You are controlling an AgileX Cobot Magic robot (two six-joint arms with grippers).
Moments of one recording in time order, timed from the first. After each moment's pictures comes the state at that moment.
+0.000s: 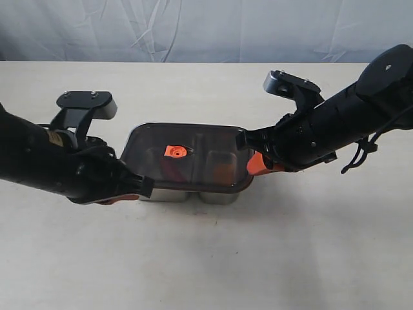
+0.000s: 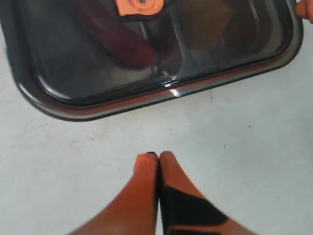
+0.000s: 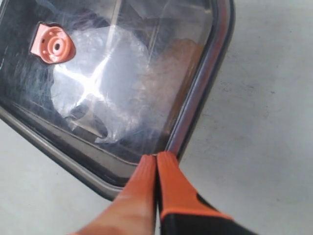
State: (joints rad) left arm -0.58 1.38 -0.71 -0.50 0.48 0.15; right arm 0.50 1.65 -0.87 0.86 0.60 -0.52
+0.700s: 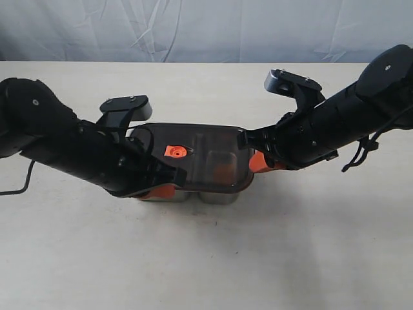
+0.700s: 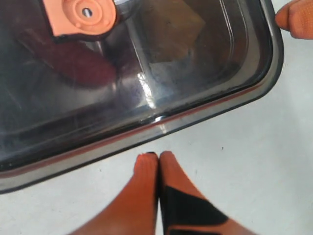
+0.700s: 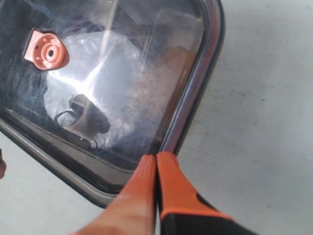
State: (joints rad) left arm -0.58 1.58 -0.80 -0.81 0.47 0.41; right arm 0.50 1.65 -0.87 0.85 0.57 -0.52
